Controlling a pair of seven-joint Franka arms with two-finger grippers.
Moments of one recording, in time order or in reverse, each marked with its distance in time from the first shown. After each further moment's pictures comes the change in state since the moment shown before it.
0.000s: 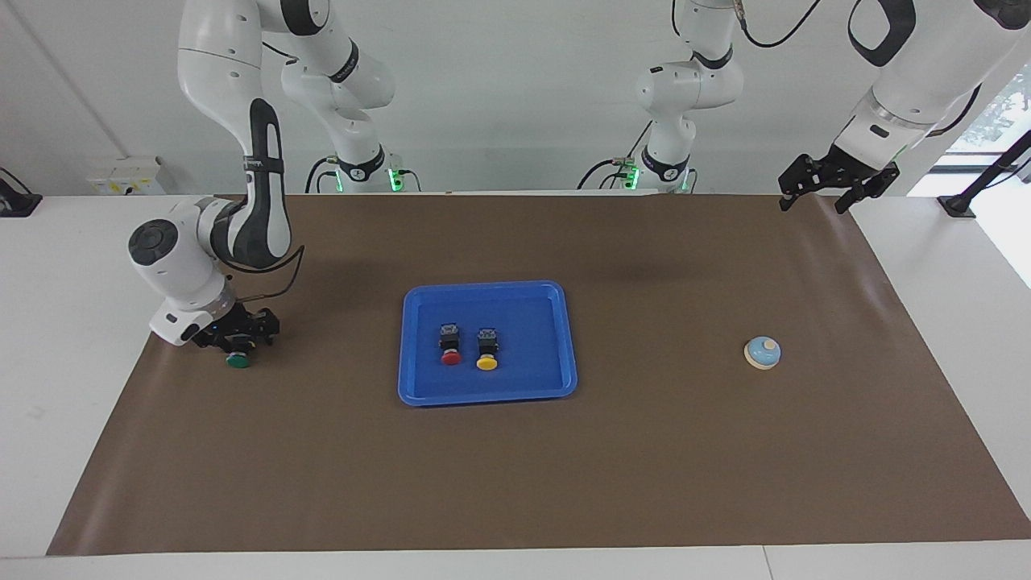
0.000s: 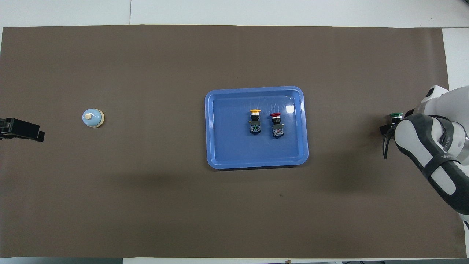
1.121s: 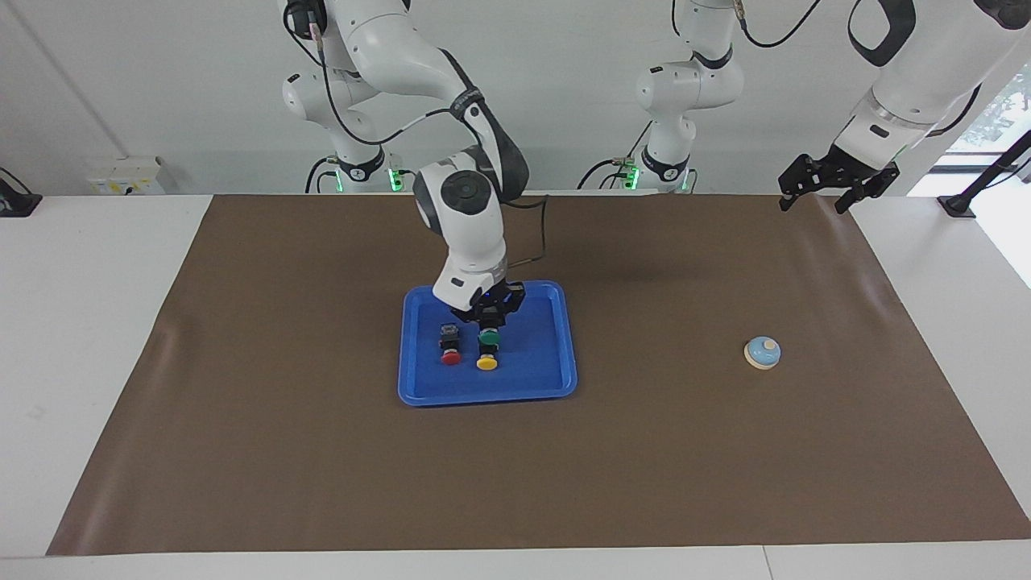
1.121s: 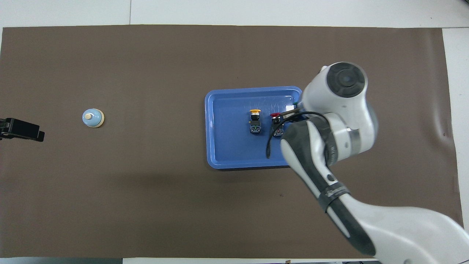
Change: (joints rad) left arm 0.000 0.000 0.000 0.000 0.000 0.000 0.000; right arm 0.759 0.114 0.031 0.328 0.141 -0.137 0.781
